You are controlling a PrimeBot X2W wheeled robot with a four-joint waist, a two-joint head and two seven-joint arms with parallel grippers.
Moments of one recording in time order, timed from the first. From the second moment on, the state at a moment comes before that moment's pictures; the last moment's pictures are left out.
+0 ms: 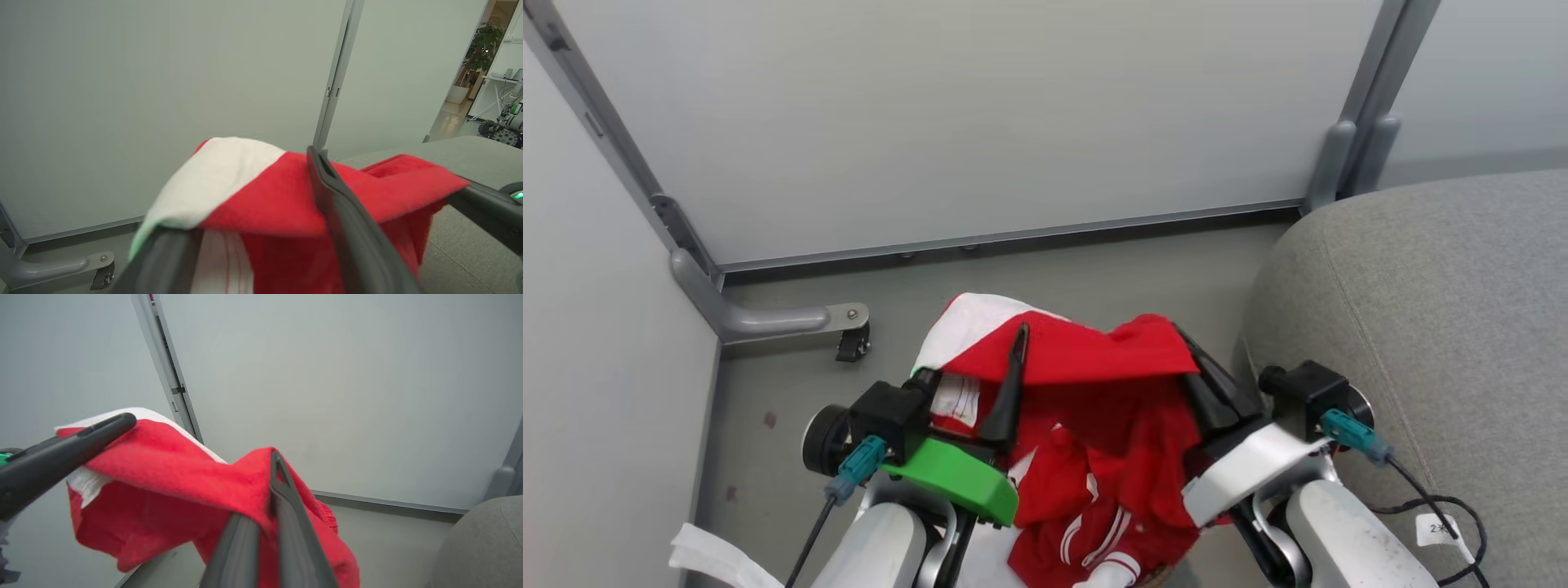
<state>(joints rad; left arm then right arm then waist) -0.27 0.05 -0.48 0.30 -0.37 -0.08 -0.26 -0.28 -0.05 0.39 0.30 0.33 0.13 -0.26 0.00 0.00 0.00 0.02</state>
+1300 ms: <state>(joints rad) -0.25 0.05 -0.41 0.31 -0.30 -0.12 -0.26 -0.20 -0.05 0.04 -0.02 0.28 0.13 -0.26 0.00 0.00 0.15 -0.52</state>
